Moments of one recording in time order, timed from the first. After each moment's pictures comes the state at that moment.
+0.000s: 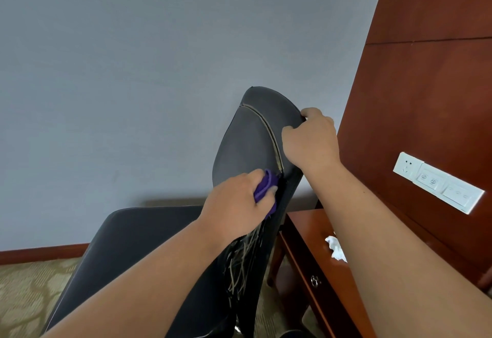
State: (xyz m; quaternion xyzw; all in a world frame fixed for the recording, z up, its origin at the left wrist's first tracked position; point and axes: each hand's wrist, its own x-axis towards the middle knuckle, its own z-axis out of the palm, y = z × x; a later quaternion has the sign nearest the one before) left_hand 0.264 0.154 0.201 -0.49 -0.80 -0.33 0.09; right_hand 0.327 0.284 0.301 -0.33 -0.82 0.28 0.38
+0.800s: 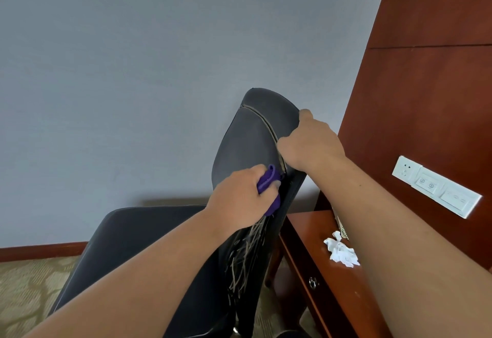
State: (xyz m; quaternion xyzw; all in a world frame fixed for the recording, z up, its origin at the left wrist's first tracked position) left_hand 0.260 0.163 0.210 -0.47 -0.79 -0.38 0.05; right_hand 0.330 0.281 0.310 -0.35 -0.89 0.14 0.25
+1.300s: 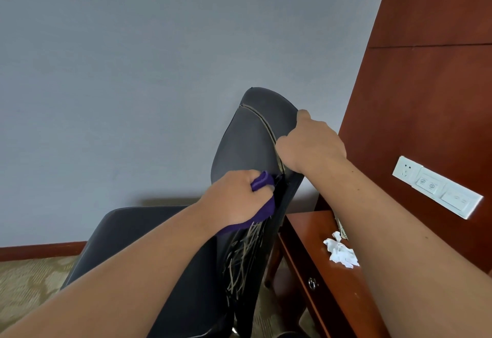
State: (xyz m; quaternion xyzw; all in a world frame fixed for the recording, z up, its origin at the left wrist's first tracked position) left_hand 0.256 0.158 0.220 -0.45 -0.81 -0.39 -0.07; right_hand 0.332 0.280 0.311 -0.36 -0.90 0.08 0.23
